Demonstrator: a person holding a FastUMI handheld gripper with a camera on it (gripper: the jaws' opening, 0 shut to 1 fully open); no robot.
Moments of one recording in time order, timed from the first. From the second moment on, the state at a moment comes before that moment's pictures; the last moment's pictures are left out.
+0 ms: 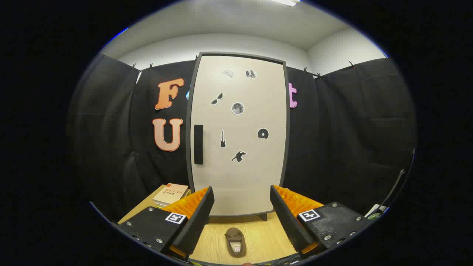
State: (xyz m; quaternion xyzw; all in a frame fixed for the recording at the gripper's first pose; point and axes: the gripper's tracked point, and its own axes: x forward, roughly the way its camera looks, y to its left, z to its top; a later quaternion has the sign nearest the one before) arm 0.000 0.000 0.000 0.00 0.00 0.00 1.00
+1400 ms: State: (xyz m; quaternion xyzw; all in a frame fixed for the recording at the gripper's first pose) arm 0.062 0.057 0.012 0.00 0.00 0.05 1.00
